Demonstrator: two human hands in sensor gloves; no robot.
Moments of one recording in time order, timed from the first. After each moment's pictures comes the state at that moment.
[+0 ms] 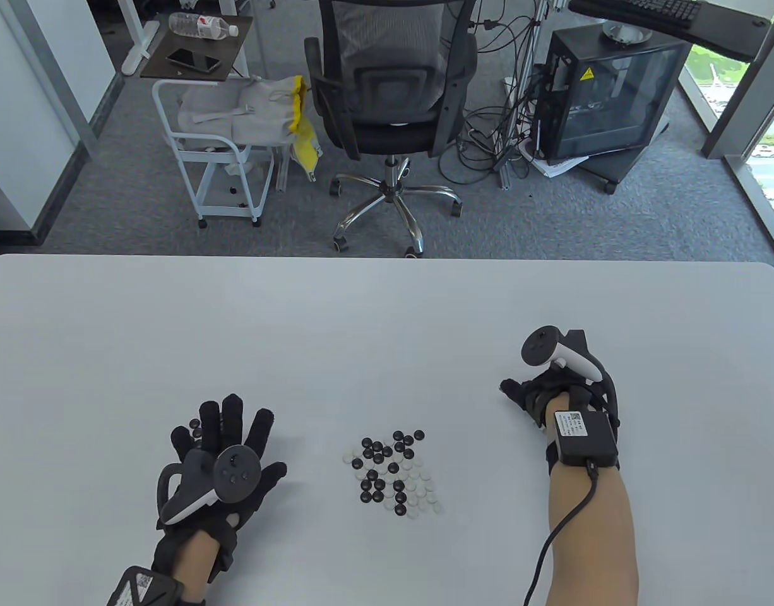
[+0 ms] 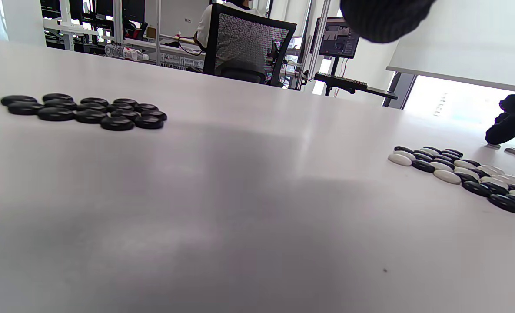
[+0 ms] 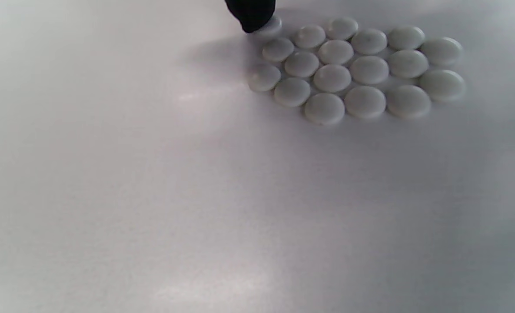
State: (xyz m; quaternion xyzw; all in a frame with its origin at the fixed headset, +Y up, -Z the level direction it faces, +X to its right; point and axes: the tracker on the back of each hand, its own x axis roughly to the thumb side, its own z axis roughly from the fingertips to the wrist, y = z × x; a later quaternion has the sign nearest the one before) left_hand -0.255 -0.759 -0.277 -0.09 -0.12 0.06 0.99; right_hand 0.240 -0.759 -0.434 -0.04 0.35 0.93 0.12
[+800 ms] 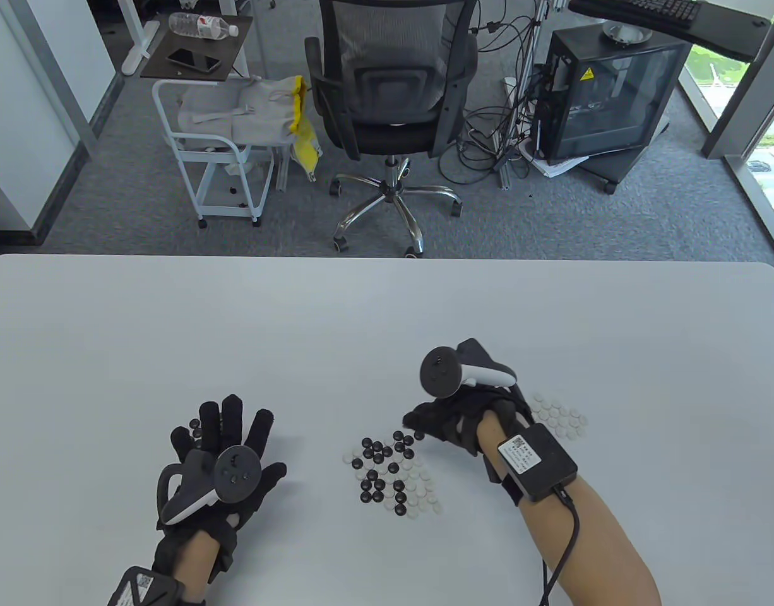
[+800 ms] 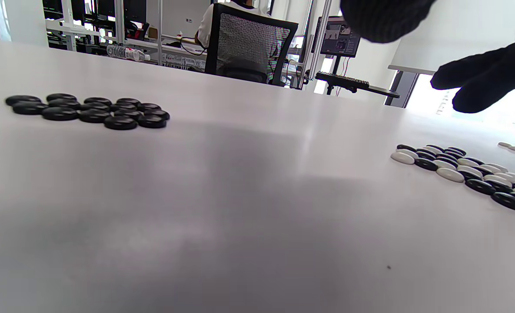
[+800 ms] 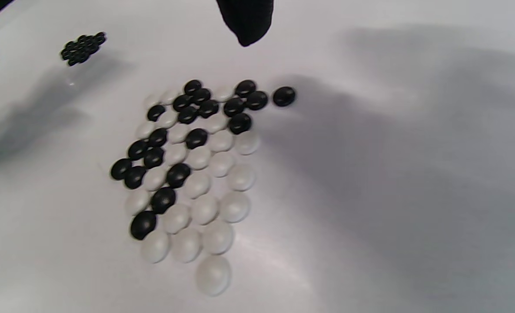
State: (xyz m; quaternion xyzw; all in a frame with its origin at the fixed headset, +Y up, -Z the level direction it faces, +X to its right) left_hand -0.255 -0.760 -0.277 -0.09 -0.11 0.06 0.99; right_hand 0.056 -0.728 -0.383 0.32 0.34 0.88 0.07
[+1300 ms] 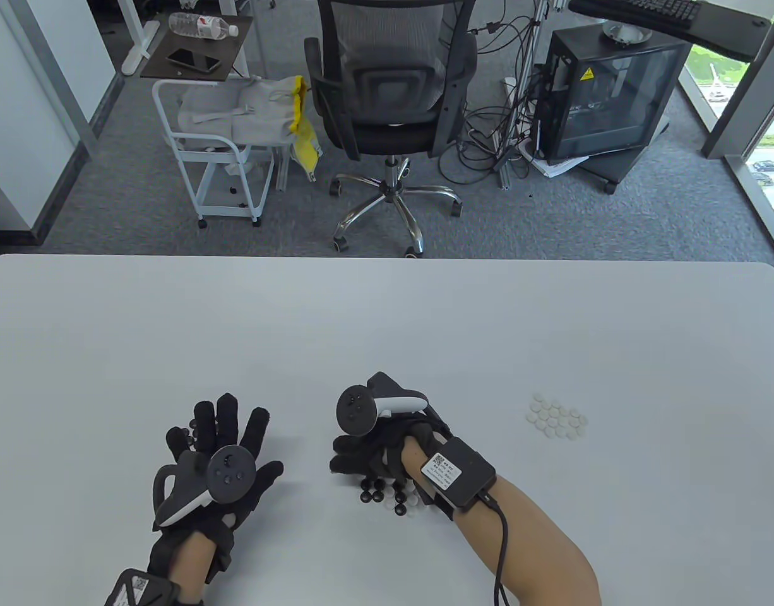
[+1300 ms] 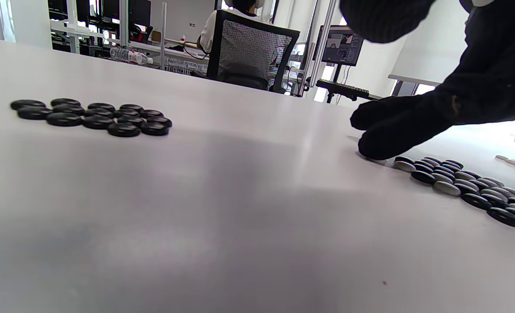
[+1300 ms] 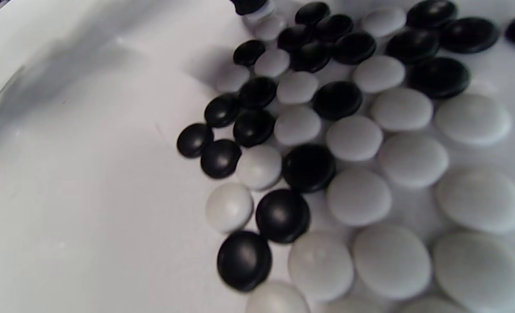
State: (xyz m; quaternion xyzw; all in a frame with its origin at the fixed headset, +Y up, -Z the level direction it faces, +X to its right) left_hand -0.259 -0.757 -0.276 -0.08 -0.11 0.07 0.99; right_hand -0.024 -0.774 -0.386 0.35 0.37 0.86 0.06
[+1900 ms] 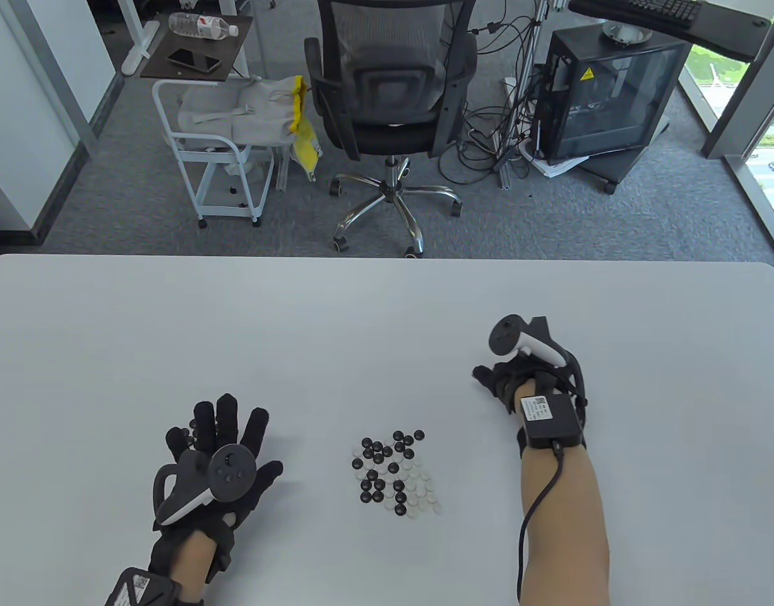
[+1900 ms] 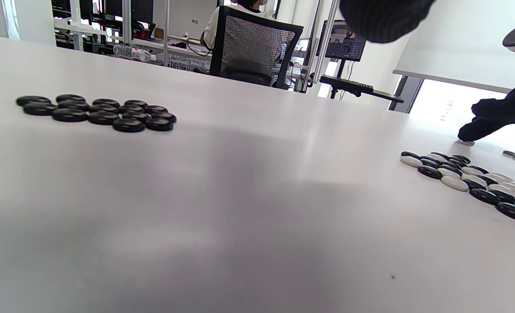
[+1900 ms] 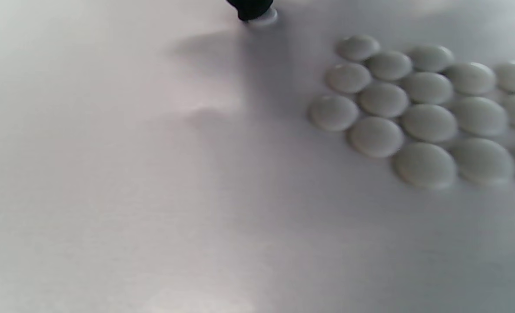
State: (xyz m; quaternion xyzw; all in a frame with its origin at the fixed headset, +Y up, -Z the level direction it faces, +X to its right) left_hand -0.260 -0.757 -0.276 -0.09 -0.10 0.07 0.99; right_hand 0.219 -0.767 -0.458 -0.03 0.32 0.94 0.10
